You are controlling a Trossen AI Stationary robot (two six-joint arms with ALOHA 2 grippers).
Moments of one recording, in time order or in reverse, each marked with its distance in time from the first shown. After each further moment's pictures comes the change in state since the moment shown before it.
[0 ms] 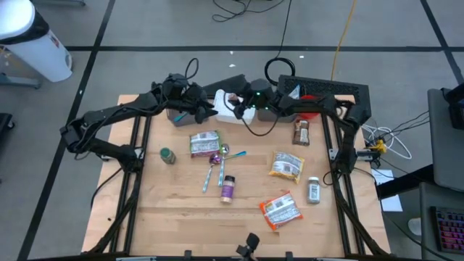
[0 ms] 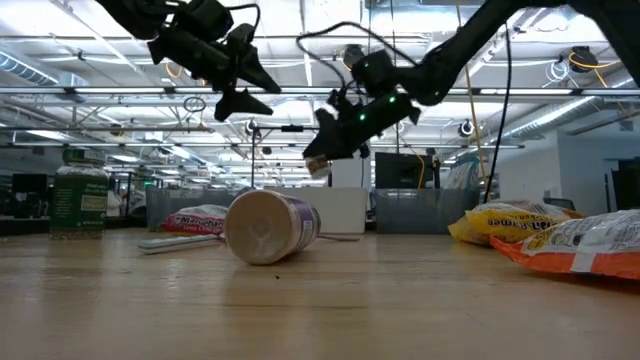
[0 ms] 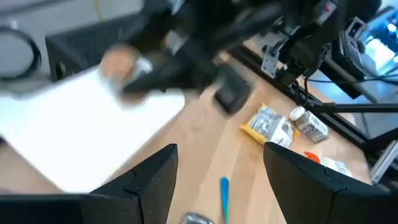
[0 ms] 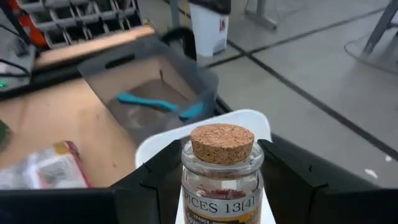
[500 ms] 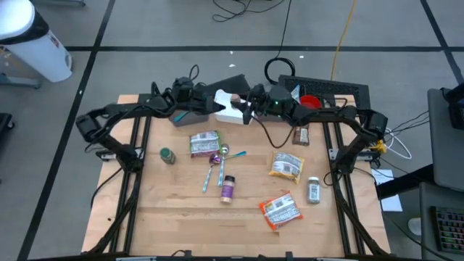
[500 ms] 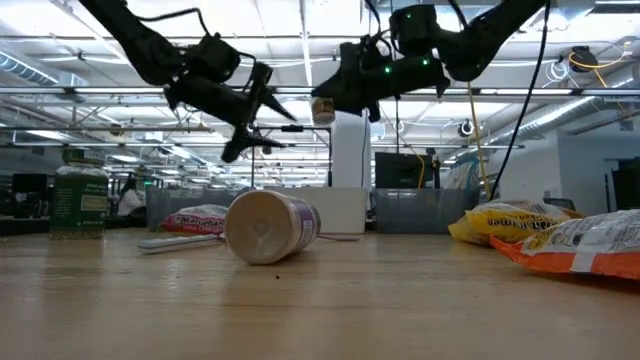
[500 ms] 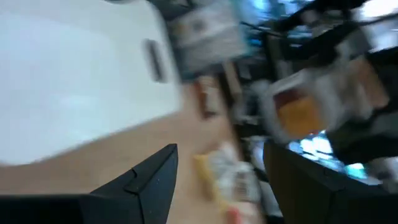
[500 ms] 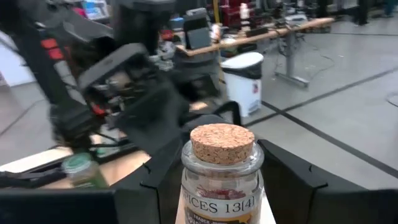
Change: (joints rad) left arm 0.049 0.213 -0.108 0.469 0.130 -0.683; right arm 0.090 -0.232 -0.204 0.260 -0.026 0.138
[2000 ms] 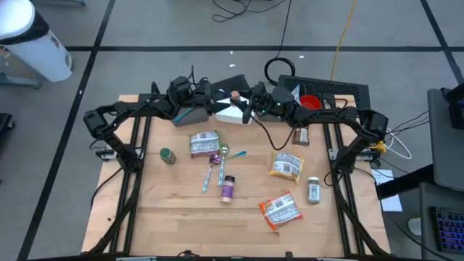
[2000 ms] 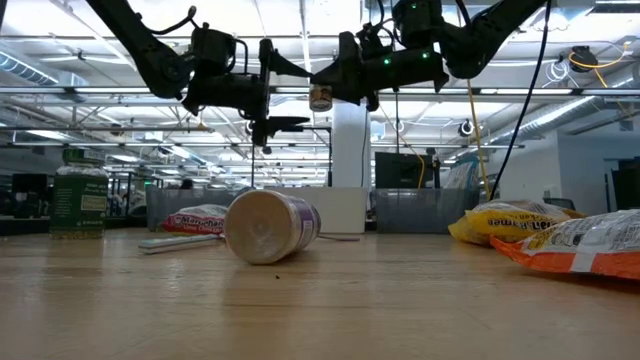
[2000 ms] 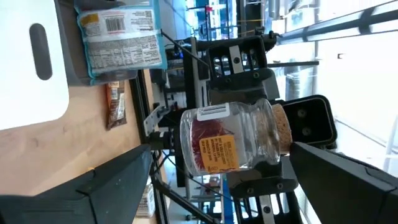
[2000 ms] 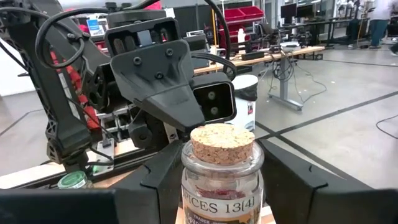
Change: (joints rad) left arm -0.026 0.078 0.002 0.439 0.052 -0.471; right arm 0.028 -0.009 -0.001 0.081 0.036 -0.043
